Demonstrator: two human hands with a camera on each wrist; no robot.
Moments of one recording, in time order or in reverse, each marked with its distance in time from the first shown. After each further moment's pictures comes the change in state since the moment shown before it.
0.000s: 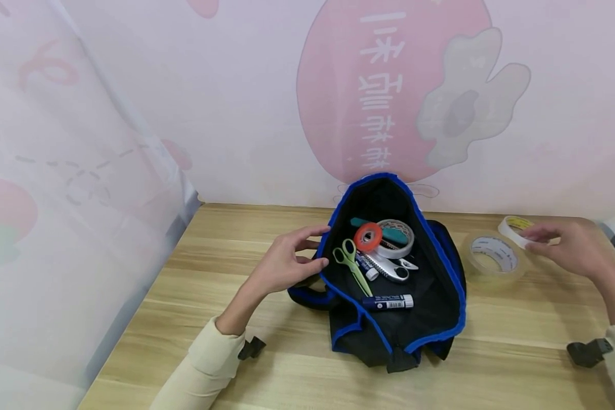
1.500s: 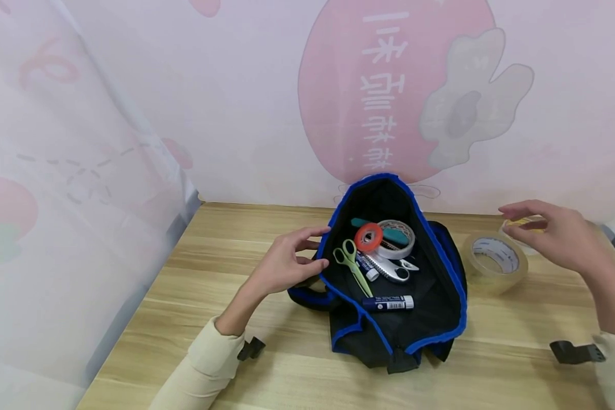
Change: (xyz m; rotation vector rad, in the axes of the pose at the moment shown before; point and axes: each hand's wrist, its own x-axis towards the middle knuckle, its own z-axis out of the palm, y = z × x) left_hand 0.000 0.000 0.000 -0.031 0.000 -0.005; right_hand 0.012 -0.090 -0.023 0.120 0.014 -0.002
